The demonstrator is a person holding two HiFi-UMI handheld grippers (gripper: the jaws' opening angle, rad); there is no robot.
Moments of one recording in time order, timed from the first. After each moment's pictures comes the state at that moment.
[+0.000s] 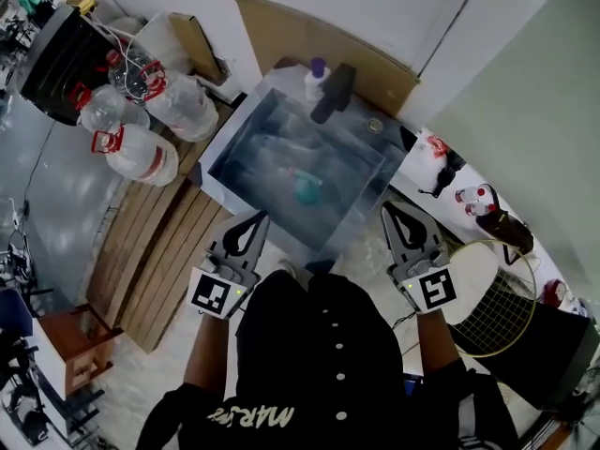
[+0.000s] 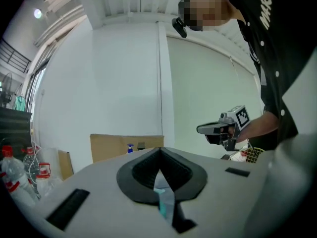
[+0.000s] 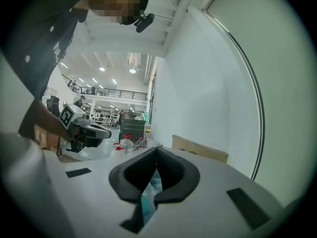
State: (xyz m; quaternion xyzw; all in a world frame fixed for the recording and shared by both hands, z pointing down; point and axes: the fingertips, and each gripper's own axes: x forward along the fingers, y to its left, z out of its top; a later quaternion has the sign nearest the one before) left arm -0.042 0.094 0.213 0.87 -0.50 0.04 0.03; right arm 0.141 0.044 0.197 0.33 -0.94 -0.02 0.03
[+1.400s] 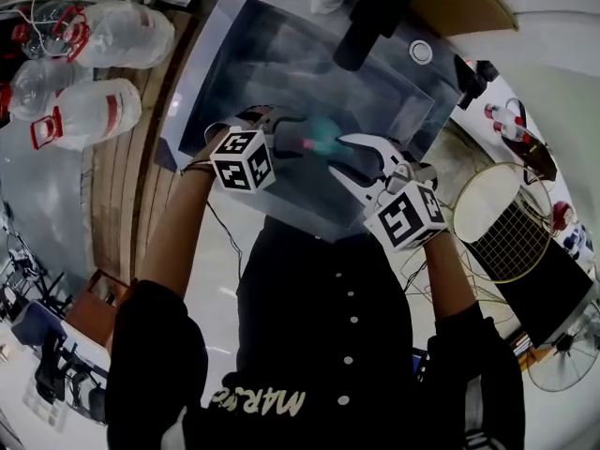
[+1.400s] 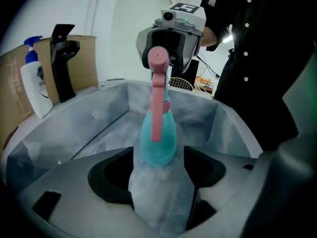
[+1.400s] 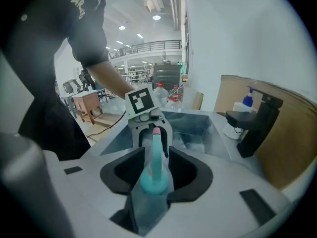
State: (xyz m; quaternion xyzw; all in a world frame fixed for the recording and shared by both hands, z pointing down) left arm -0.037 -0.004 0.534 0.91 0.05 0.41 0.03; right arm -0.016 -0.018 0.413 0.09 -0.93 0.03 0.34
